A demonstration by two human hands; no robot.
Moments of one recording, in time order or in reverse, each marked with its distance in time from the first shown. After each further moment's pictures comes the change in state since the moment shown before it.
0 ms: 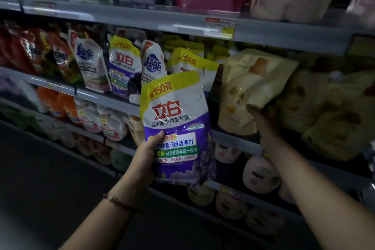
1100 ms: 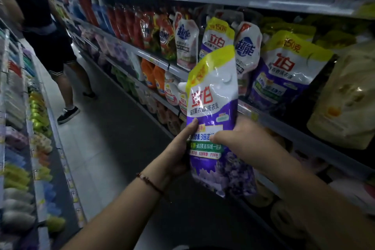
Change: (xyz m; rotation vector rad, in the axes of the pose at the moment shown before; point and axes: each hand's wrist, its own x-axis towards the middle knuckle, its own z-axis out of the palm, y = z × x) left_hand -0.081 0.010 -0.078 -0.177 -0.017 -0.019; right_hand -0.219 -0.042 0.120 -0.442 -1.045 -0.184
